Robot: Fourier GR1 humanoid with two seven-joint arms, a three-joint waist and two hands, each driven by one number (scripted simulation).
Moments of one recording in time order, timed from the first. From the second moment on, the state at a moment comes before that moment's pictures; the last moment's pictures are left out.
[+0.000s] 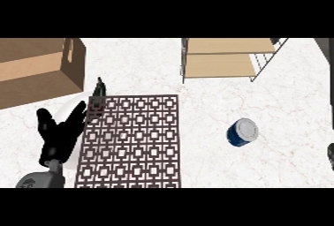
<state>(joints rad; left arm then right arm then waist) -0.07 0.19 0.04 -1.38 0.14 0.02 0.30 -1.35 -0.34 -0.17 -1.06 0.66 0.32 0.60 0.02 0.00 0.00</state>
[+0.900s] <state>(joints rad) -0.08 0.18 0.06 -1.36 0.13 0.01 0.29 -1.43 -0.38 -0.19 -0.59 0.75 0.06 0.24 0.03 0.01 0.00</state>
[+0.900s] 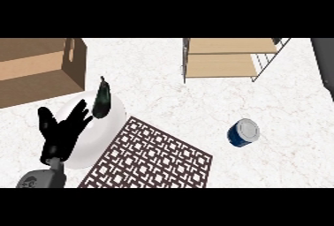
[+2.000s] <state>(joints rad) -0.07 0.18 0.06 -1.38 0.12 0.00 0.29 -1.52 -0.39 -0.40 -0.44 0.59 -0.09 0.22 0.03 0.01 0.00</state>
